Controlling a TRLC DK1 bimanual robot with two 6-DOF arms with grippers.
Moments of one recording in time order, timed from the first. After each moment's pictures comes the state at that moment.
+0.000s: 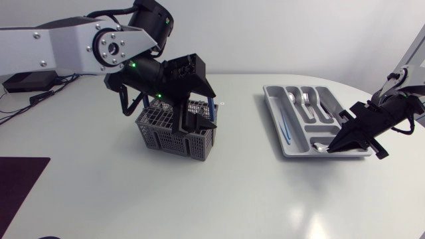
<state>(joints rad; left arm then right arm) -0.53 1.69 1.40 -0.58 0.48 1.00 -0.43 2.14 1.57 -1.42 -0.59 -2.05</state>
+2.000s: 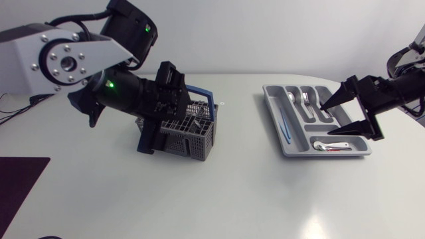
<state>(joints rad) -0.58 1.49 1.22 -0.63 0.12 1.34 -0.33 1.82 1.43 -1.12 -0.70 -1.93</state>
